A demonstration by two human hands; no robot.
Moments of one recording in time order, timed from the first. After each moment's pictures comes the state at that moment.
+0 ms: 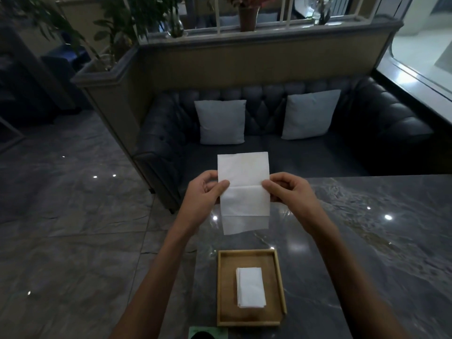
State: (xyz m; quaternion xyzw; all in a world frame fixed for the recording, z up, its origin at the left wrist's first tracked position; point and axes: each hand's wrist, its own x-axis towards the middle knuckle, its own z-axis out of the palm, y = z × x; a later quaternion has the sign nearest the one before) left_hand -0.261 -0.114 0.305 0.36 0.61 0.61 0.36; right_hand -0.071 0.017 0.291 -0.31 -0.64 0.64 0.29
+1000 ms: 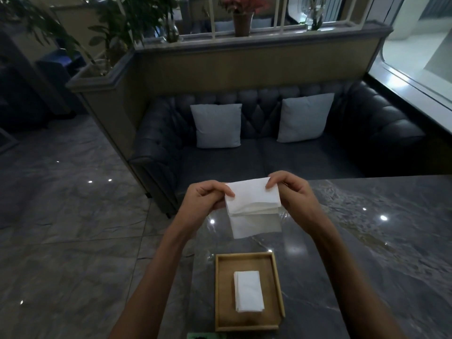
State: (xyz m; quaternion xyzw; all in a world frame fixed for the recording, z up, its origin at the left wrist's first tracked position) left_hand -0.258 -0.114 0.309 0.38 0.55 0.62 0.41; right_hand -0.065 0.018 0.300 -0.19 -0.61 0.69 0.33
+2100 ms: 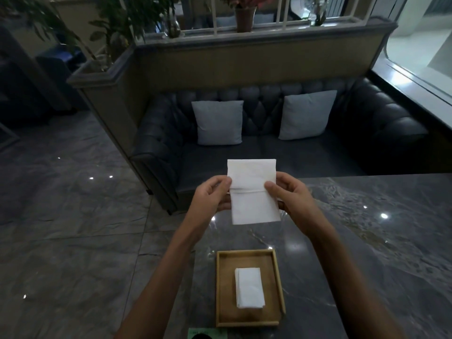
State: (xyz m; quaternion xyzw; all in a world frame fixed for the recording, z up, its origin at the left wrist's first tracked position) left_hand -0.250 -0.106 0.296 0.33 0.57 0.62 0.42; right_hand -0.071 0.020 0.276 -0.30 -0.57 0.70 0.29
